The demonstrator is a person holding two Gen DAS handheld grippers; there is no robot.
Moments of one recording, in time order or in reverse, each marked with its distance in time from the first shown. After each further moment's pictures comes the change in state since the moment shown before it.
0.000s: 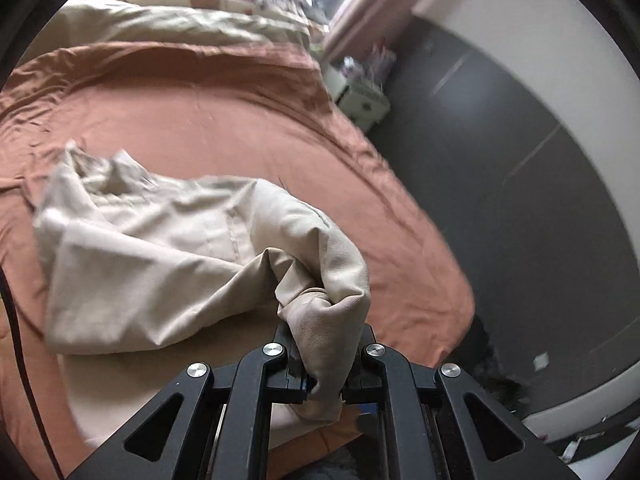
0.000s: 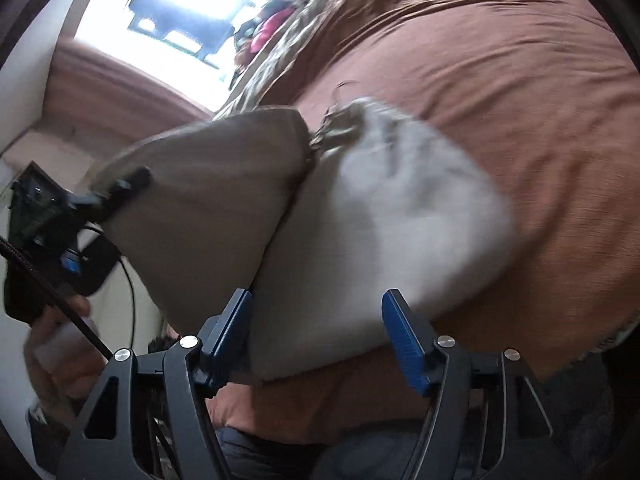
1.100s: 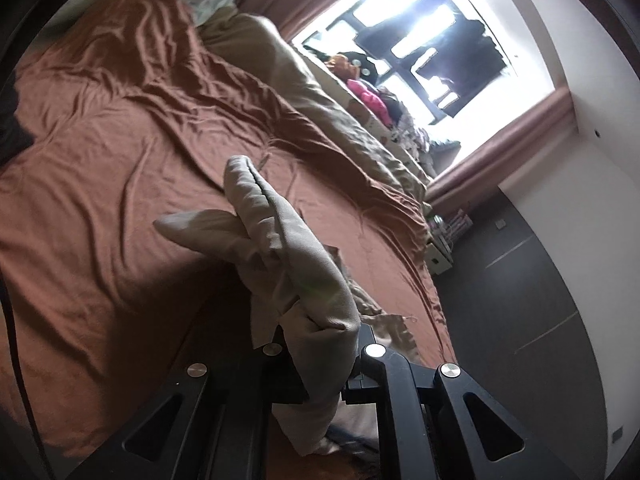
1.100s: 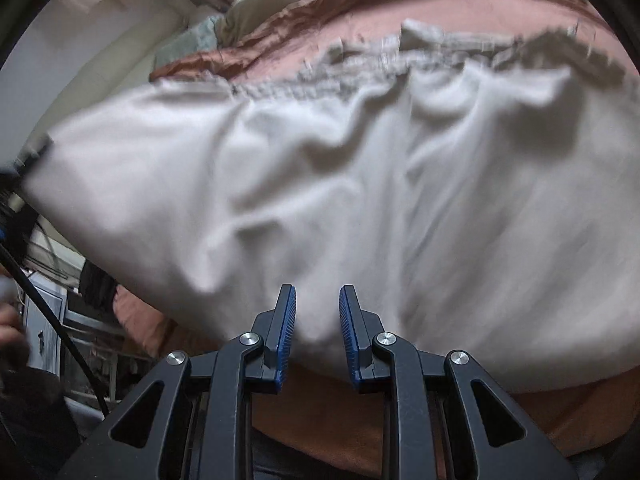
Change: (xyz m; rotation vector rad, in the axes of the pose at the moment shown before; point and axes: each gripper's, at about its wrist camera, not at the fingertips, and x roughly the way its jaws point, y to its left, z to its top) left arm -0.273 0.240 -0.083 -0.461 -0.448 0.080; right arm 0.213 0.186 -0.101 -0.450 0.408 -0.113
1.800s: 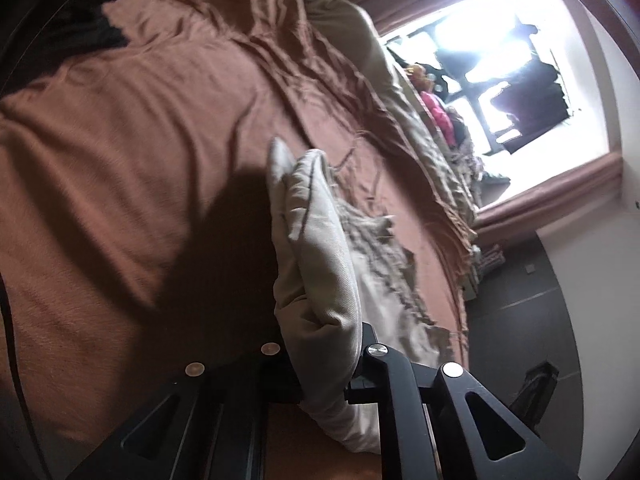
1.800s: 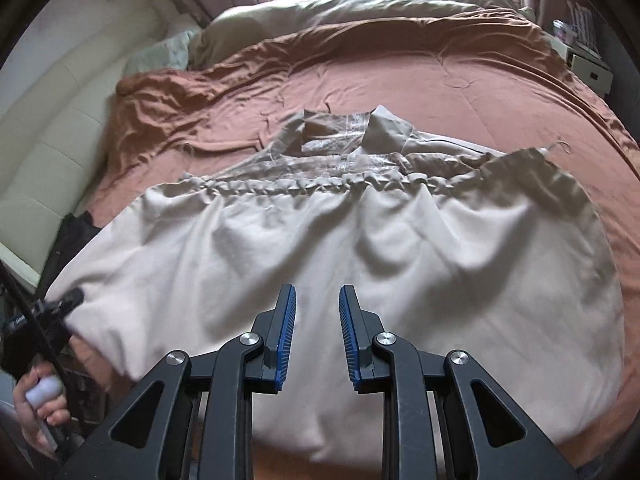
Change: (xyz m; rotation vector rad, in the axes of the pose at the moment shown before) left arm -0.004 0.124 -0.033 -0.254 0.005 0.082; right arm -0.075 0.040 0.086 -0.094 -0.134 -0.208
